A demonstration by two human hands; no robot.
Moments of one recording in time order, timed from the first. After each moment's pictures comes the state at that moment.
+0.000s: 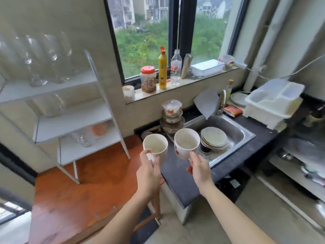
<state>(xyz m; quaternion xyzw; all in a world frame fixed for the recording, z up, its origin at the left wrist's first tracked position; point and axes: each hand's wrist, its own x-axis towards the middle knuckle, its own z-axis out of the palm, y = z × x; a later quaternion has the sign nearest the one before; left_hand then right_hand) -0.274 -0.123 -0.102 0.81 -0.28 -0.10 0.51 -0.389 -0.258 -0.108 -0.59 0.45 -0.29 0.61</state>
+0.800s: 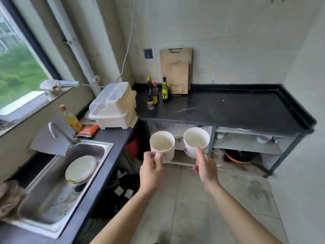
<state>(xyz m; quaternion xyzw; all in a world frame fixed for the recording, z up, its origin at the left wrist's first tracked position) -0.770 -0.500 -0.102 0.65 -0.51 -0.34 0.45 -0.951 -0.507 -0.117 -0.34 0.66 -0.51 0.43</state>
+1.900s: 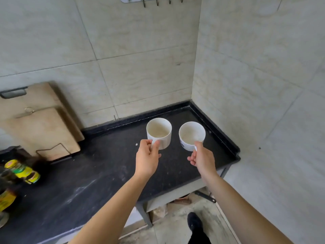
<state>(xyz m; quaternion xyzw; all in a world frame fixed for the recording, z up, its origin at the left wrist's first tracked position) -1.280 -1.026 -0.127 0.44 -0.65 -0.51 0.35 -1.437 -0.916 -0.138 -0.11 0.74 -0.58 0.32</state>
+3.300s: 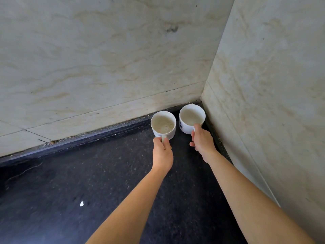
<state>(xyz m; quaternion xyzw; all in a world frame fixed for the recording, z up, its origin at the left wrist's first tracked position) -1.657 -1.313 -0.339 0.60 -0.58 -0.53 0.17 -1.803 -1.282 -0.335 -0.13 0.82 -0.39 0.41</state>
